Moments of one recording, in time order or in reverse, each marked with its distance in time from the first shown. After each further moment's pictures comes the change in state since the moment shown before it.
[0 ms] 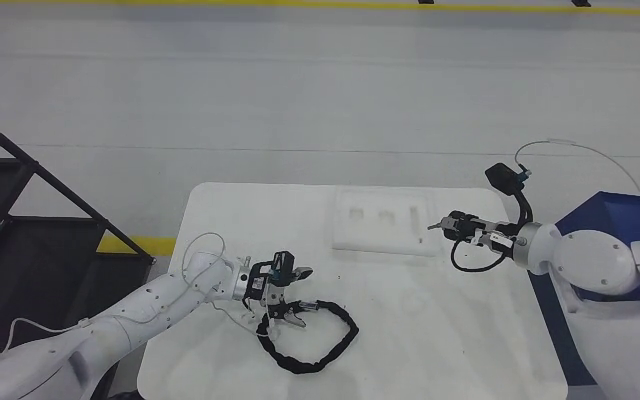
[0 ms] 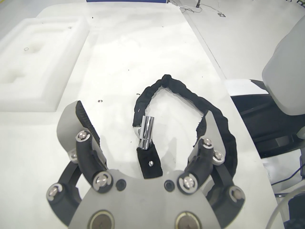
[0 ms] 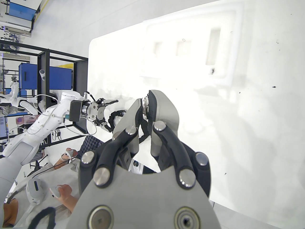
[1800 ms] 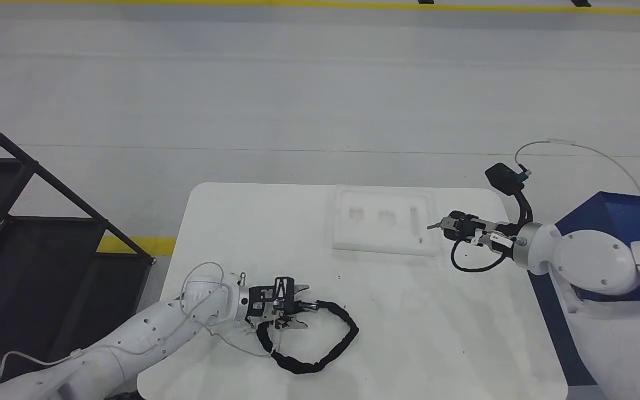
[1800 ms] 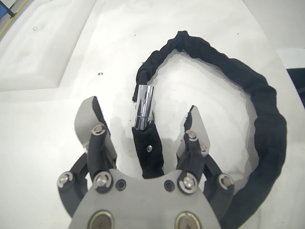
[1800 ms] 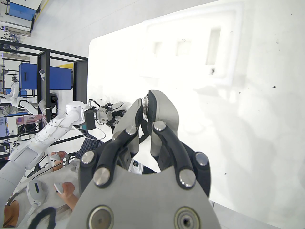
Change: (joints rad) left arm 0.207 0.031 -0.153 -0.088 0.169 0.272 -0.111; right arm 0.000 0.000 0.000 0.000 0.000 0.000 0.000
